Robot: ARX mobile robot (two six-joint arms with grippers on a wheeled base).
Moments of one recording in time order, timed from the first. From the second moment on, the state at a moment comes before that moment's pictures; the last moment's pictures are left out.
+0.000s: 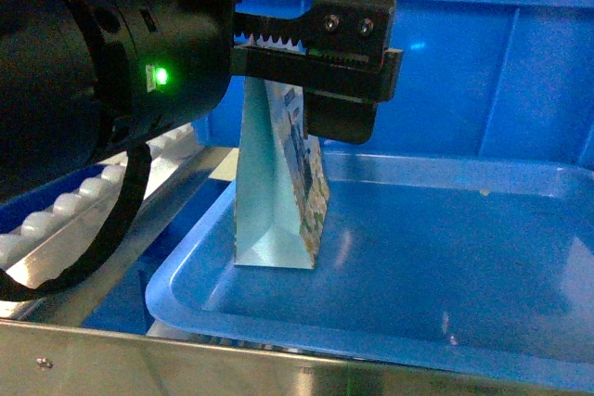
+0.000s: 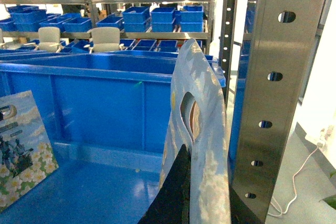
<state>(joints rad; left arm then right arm) -0.59 1.51 0.67 0.70 -0.30 0.02 -0.26 0.28 0.24 0.14 -0.34 0.07</state>
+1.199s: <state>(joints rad) -0.59 1.32 0.63 0.71 -0.38 0.07 -0.26 0.28 0.24 0.14 -0.34 0.07</state>
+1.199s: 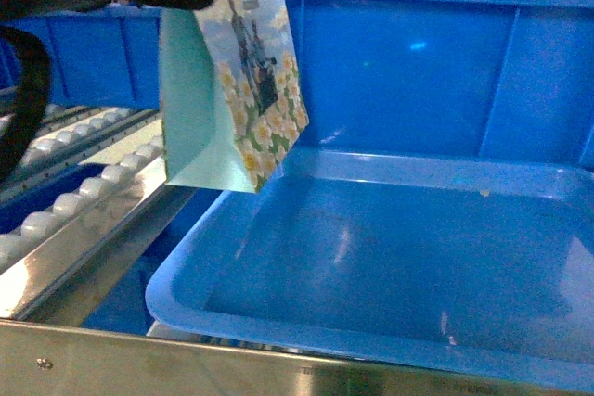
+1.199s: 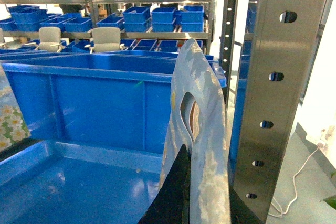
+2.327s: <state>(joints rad) -0.37 0.70 0.37 0.37 -0.36 0.11 -0.26 0.29 0.24 0.14 -0.34 0.07</state>
